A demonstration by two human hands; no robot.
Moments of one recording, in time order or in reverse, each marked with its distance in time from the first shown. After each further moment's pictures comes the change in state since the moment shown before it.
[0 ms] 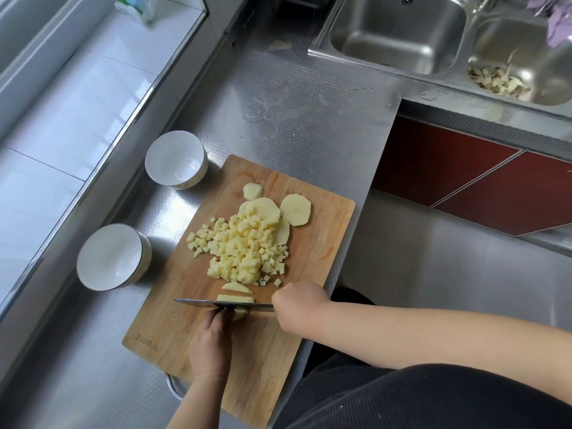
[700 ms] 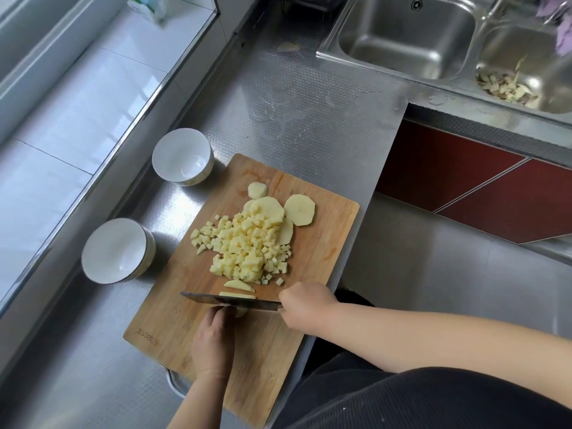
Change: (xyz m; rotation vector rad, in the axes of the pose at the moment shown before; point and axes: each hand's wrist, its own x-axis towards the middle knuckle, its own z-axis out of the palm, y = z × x) left_hand -0.004 0.010 -0.004 -0.071 0.051 -0.012; right_hand 0.014 0.018 0.026 0.029 0.117 -0.056
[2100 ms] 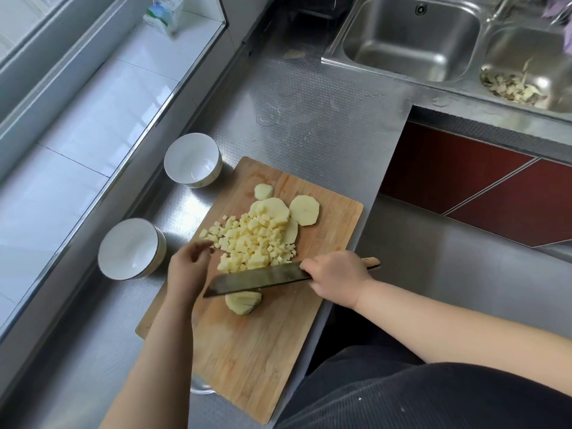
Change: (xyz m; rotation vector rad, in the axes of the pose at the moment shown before) left_hand 0.114 0.029 -0.087 -0.514 -0.016 -0.285; right_hand -0.012 0.054 -0.022 -0.183 0.492 -0.187
